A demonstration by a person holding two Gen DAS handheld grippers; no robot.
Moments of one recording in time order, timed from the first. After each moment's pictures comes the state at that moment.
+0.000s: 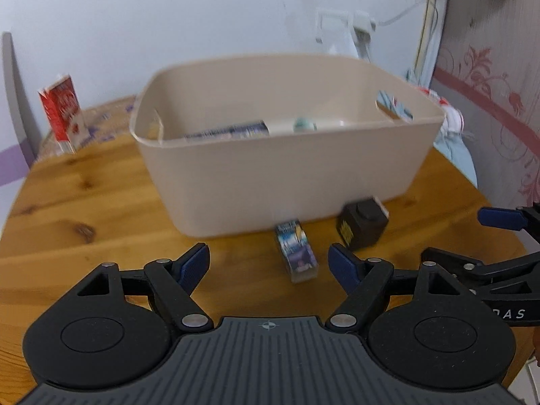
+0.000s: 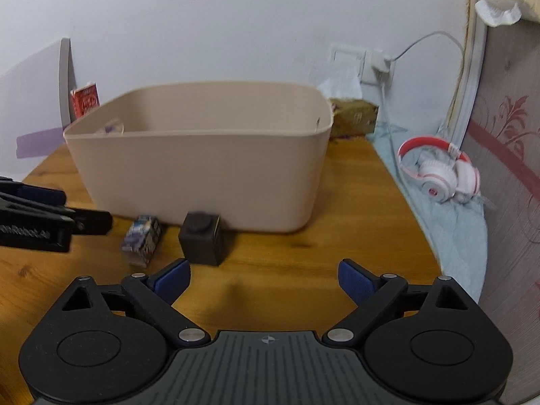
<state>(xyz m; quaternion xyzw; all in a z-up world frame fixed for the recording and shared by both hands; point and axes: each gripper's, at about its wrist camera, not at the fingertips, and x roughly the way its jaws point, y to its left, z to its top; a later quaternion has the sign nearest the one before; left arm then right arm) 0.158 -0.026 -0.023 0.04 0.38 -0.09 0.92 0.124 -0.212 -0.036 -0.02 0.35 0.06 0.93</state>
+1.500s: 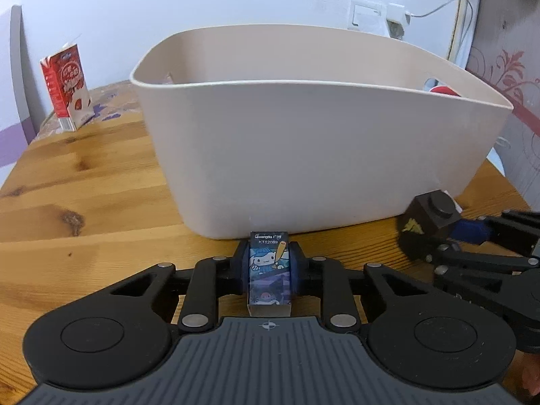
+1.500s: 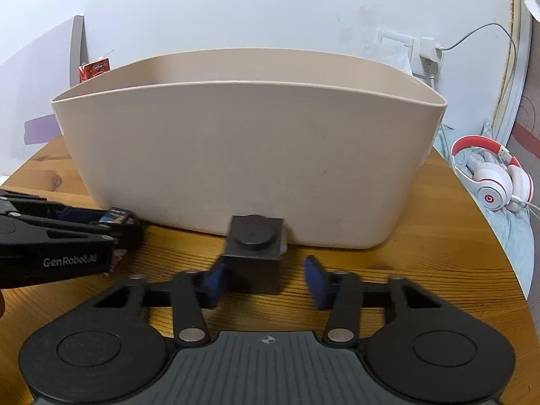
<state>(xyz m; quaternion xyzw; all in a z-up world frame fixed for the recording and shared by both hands) 0.199 -0.008 -0.065 0.01 0.38 -0.06 0.92 0.180 -0.160 -0.075 -0.02 0.35 0.08 0.93</state>
